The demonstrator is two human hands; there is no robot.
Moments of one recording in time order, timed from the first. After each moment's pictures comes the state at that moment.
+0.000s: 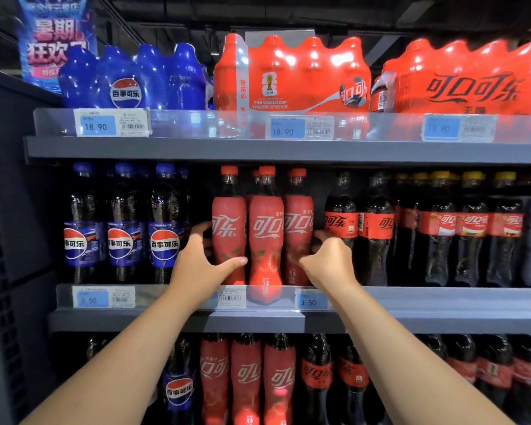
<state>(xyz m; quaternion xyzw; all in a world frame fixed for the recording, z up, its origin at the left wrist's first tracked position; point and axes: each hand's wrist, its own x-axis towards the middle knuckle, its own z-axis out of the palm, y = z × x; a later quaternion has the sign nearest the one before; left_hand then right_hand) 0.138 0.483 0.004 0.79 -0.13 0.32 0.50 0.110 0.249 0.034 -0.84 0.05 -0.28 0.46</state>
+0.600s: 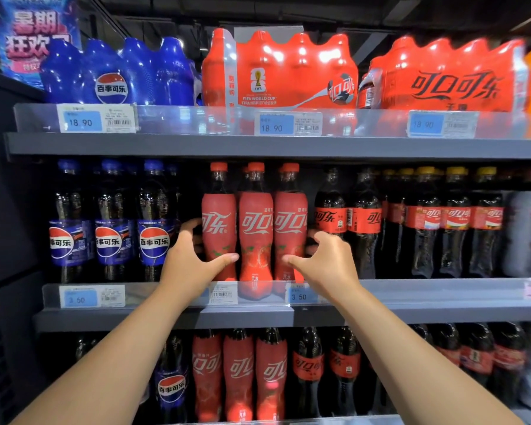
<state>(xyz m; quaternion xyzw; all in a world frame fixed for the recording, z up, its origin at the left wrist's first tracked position) 0.137 0.483 0.004 0.79 -0.13 0.33 0.49 0.093 0.236 0.028 -0.87 0.02 -0.35 0.35</state>
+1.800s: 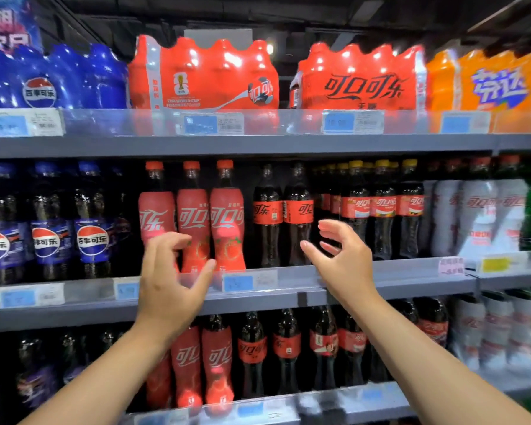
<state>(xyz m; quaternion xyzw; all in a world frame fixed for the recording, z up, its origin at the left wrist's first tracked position) 0.051 0.394 -0.013 0.70 -0.25 0.57 0.35 0.024 0.117 0.007 -0.75 -0.07 -0.45 0.48</state>
